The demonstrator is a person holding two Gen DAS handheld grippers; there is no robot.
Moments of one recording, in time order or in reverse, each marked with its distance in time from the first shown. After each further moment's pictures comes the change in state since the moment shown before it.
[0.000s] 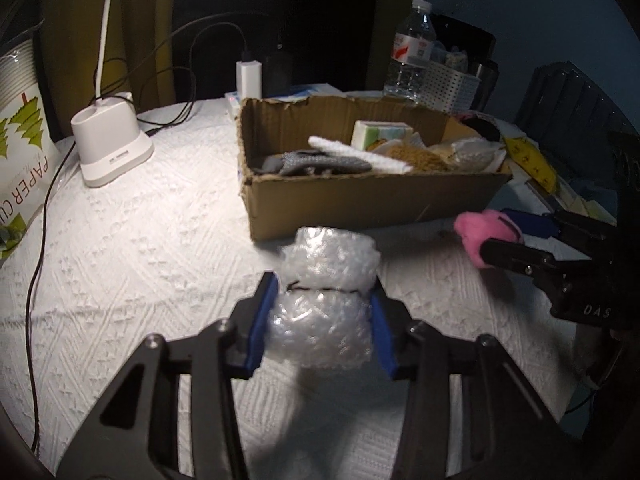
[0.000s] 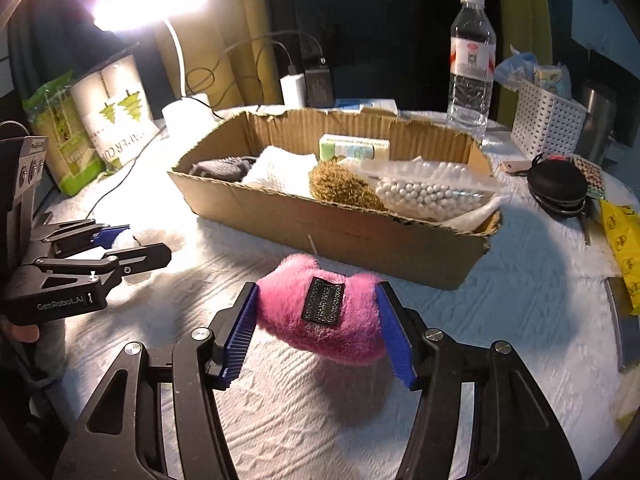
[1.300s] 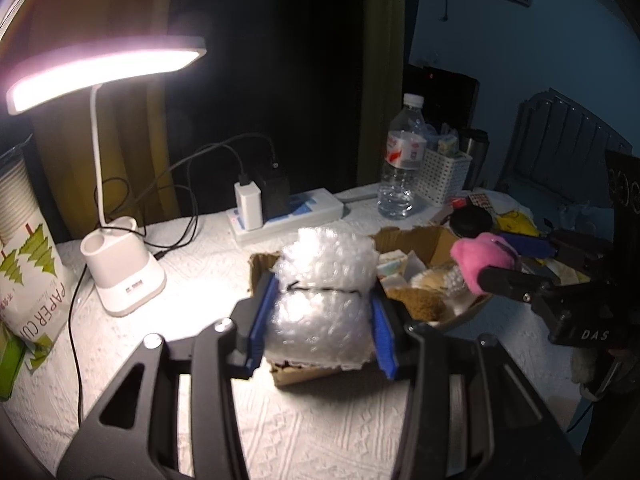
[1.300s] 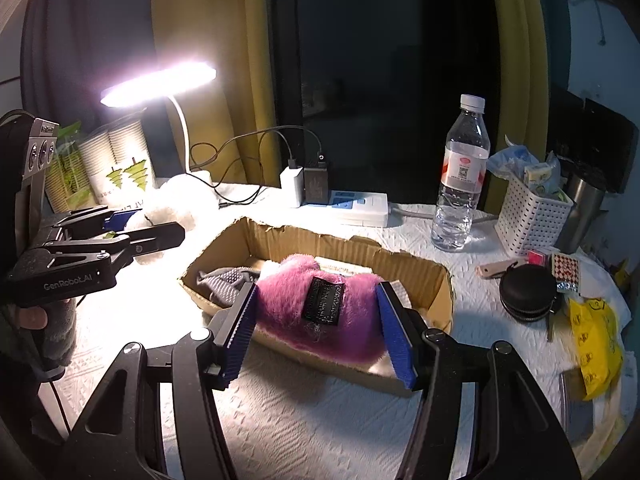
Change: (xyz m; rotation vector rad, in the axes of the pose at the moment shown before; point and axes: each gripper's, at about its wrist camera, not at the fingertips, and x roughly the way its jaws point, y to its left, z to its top) left arm -0.030 0.006 0.093 0.066 -0.219 -0.001; right arm -0.039 -0.002 0.074 -0.054 -0.167 -0.027
